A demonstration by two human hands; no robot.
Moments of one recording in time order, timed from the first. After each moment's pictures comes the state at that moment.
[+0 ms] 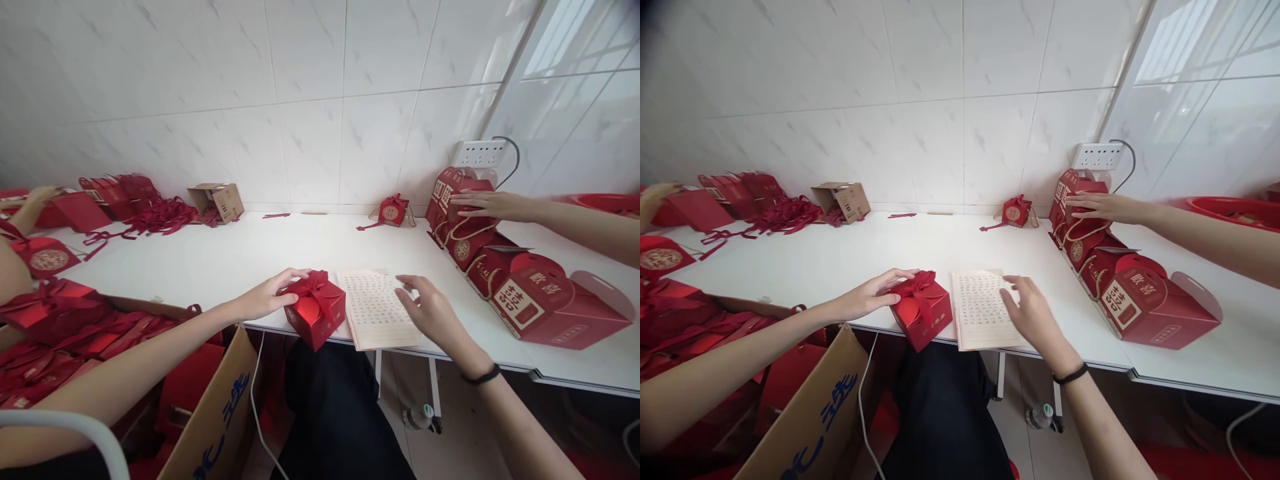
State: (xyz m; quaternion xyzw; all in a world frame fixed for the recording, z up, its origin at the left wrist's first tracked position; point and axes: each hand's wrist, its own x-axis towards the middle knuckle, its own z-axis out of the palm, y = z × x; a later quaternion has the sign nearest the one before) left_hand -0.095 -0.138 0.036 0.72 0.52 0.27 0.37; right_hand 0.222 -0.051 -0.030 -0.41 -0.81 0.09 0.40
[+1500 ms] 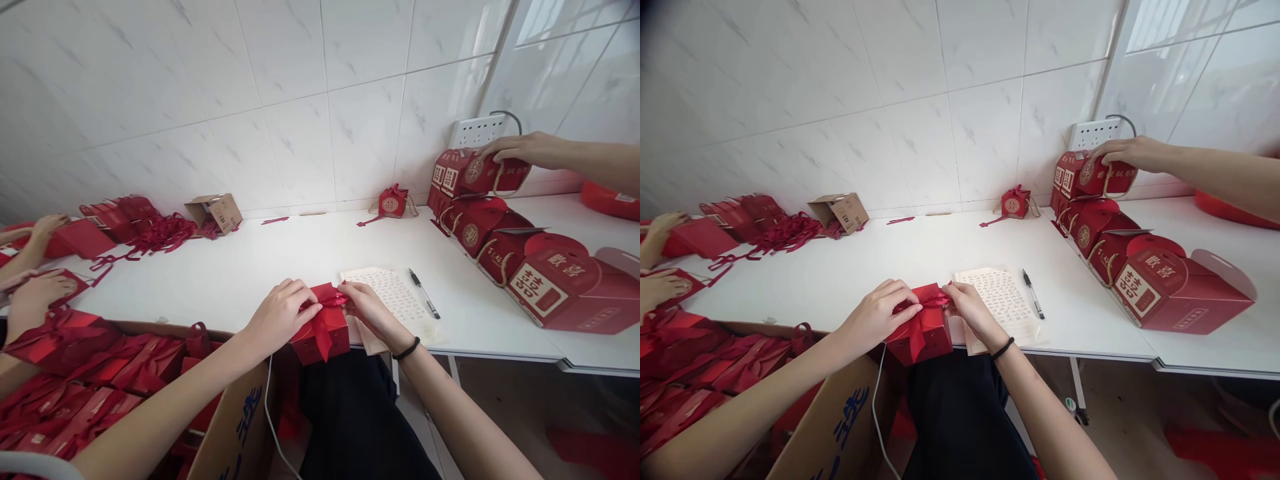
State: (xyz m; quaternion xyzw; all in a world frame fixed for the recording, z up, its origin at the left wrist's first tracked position) left_hand -0.056 -0.150 0.042 0.80 0.57 0.19 -0.01; right_hand 0.108 -0.076 -0.013 -0.28 -0.52 0.72 0.37
